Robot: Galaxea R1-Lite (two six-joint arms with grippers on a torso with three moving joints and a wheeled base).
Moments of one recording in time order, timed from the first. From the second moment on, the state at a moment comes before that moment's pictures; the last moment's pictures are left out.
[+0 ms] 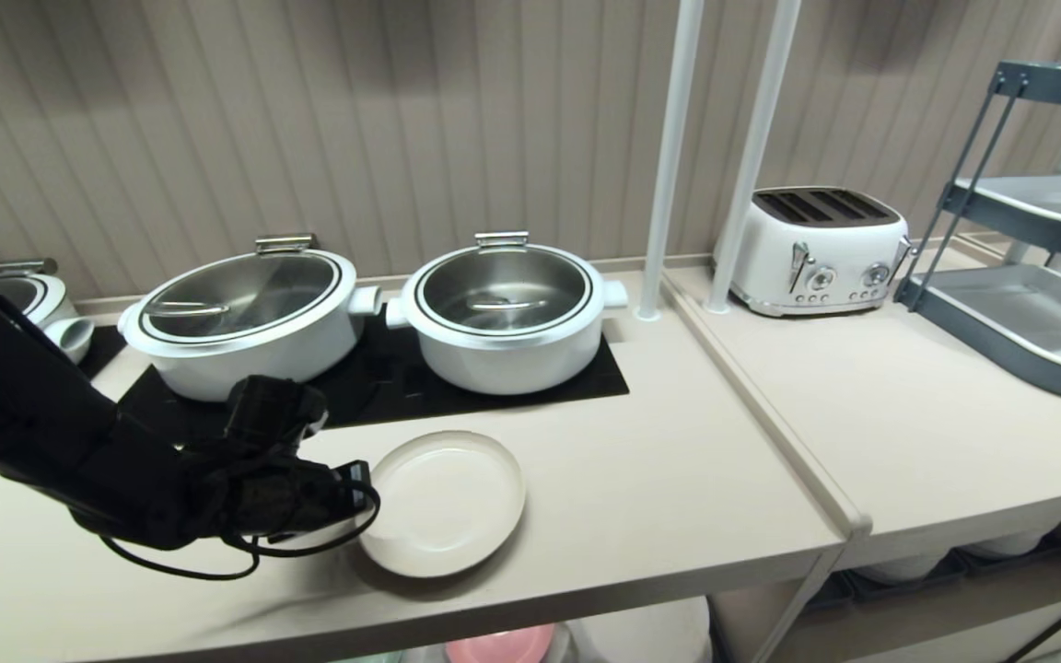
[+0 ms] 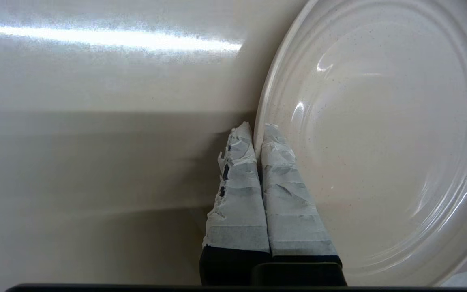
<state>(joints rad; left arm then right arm) -0.20 1.98 -0.72 -0.36 -0.09 -0.48 0.00 0.00 0.00 0.00 -0.02 0.04</state>
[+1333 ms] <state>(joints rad) -0.17 1.88 -0.71 -0.36 -0.05 -0.48 0.00 0.00 0.00 0.00 -0.02 0.04</state>
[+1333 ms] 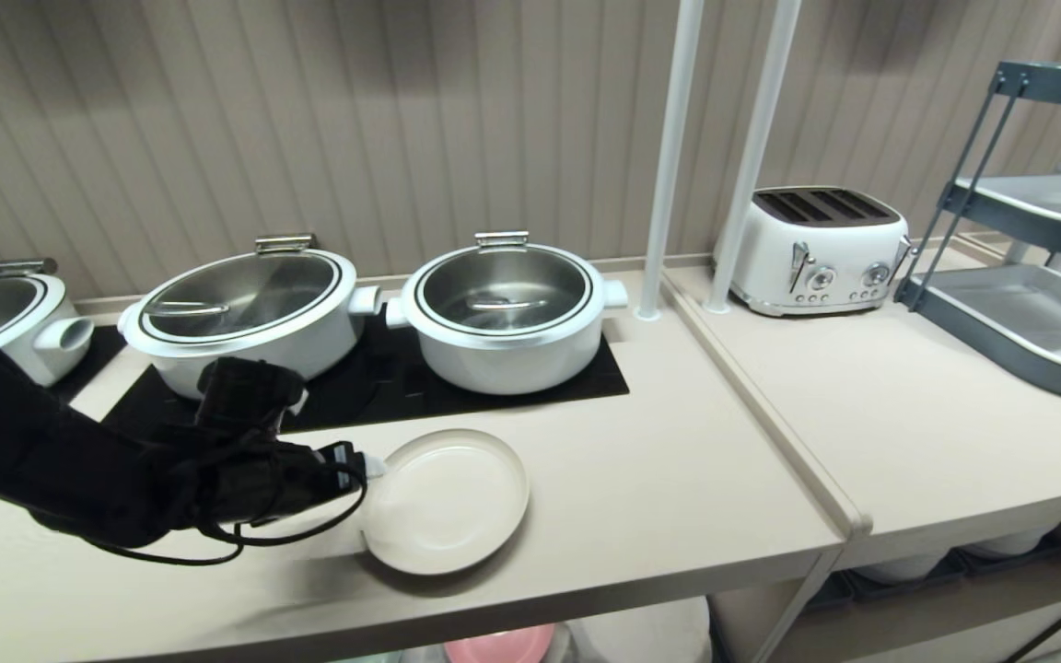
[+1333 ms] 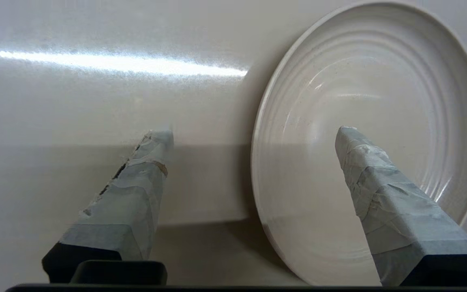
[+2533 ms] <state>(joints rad) -0.07 1.54 -0.49 -0.35 -0.05 -0.44 0.00 0.00 0.00 0.00 -0.02 0.04</state>
